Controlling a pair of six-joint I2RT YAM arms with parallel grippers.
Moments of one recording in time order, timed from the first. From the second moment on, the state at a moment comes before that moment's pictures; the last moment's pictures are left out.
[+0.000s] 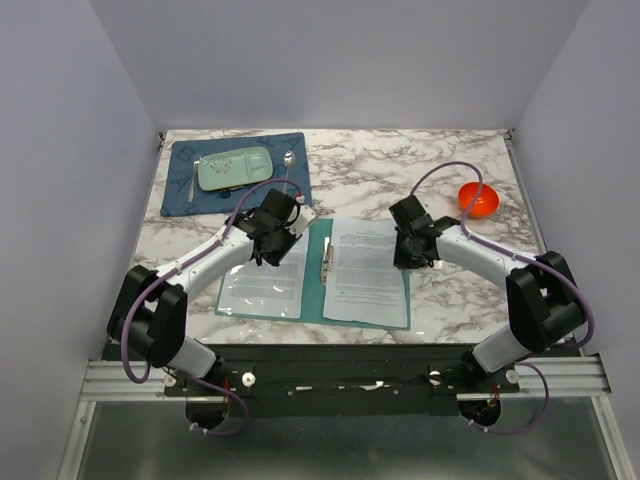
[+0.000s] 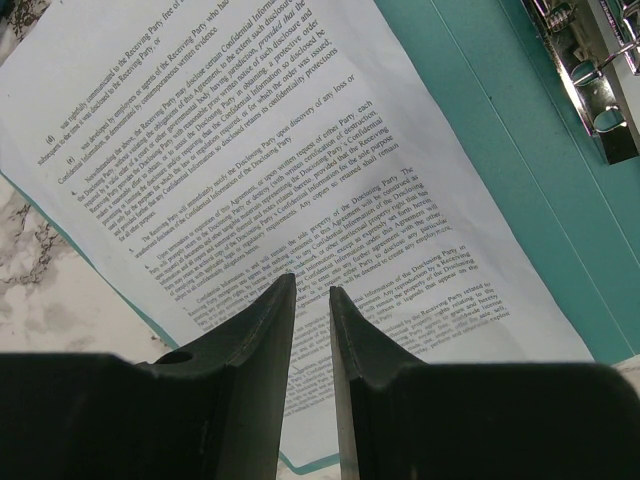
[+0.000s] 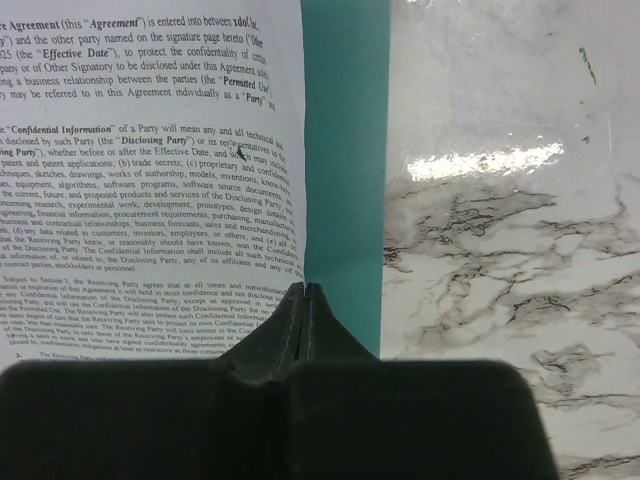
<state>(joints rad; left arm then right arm) -0.54 1.48 1.01 -0.60 -0.05 0.24 0.51 1.55 0.94 -0.57 0.18 0.60</state>
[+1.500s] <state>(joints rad) -0.52 1.56 1.01 -0.54 -0.09 0.22 0.51 1.55 1.05 -0.25 -0.34 0.48</state>
